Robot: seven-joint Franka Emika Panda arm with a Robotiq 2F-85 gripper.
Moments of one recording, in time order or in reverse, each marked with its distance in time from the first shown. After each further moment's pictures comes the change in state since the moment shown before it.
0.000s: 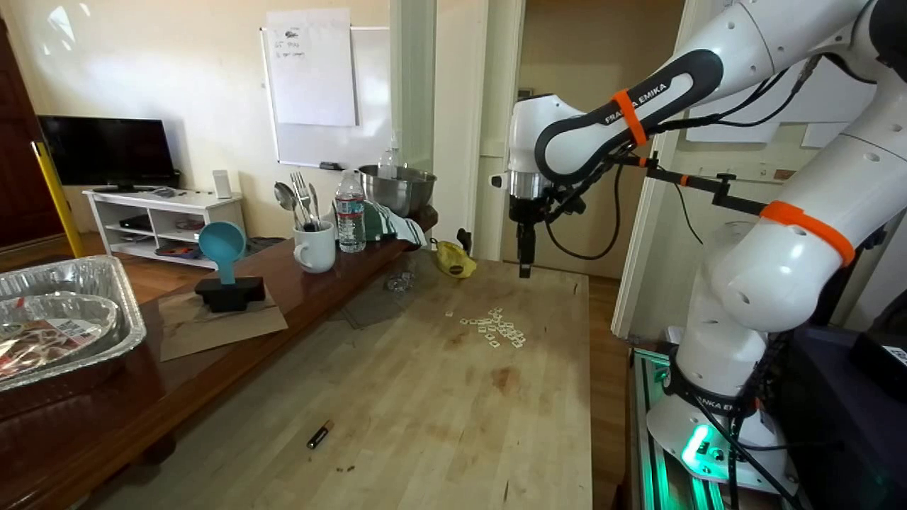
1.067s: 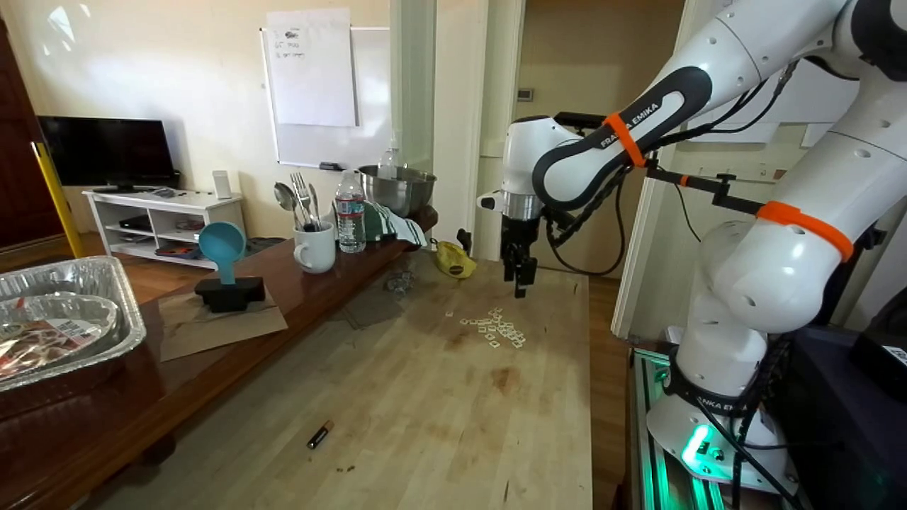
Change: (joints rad) arm 0.047 0.062 0.013 -0.059 -0.006 0.148 -0.239
